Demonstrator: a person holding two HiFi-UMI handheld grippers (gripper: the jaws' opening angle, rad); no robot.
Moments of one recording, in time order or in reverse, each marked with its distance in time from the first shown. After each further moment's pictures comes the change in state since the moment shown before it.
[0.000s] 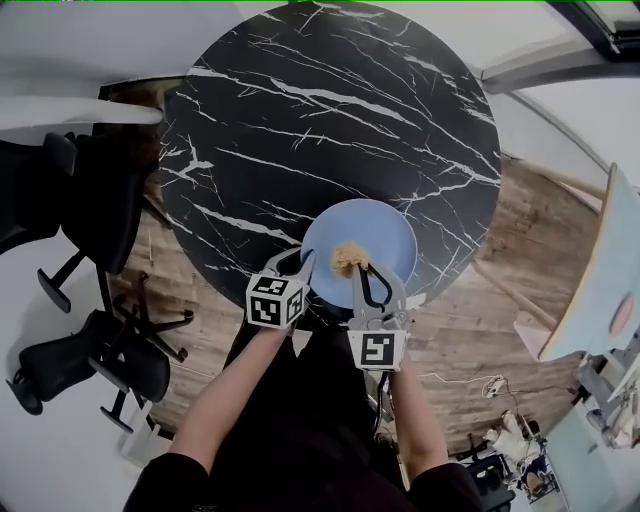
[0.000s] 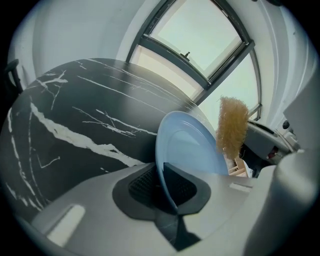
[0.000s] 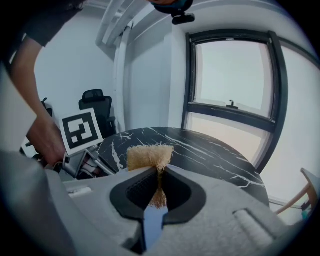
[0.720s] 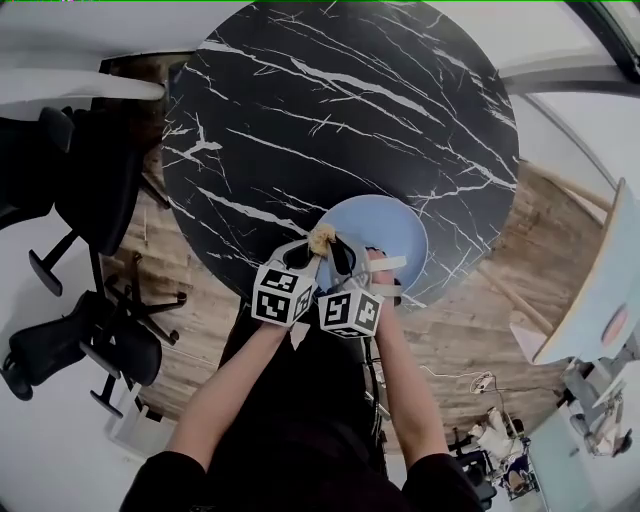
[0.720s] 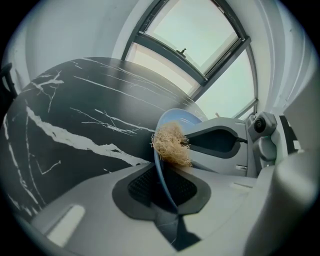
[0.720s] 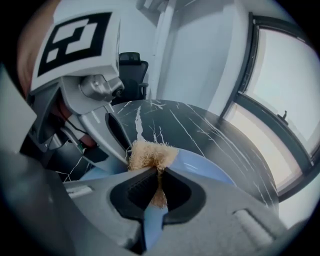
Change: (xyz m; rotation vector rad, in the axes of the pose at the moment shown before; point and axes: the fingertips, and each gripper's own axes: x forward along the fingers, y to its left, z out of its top) left arm -0.001 0.005 -0.006 0.045 0.031 -0.023; right arm 0.085 0.076 -0.056 -0.428 0.238 0.214
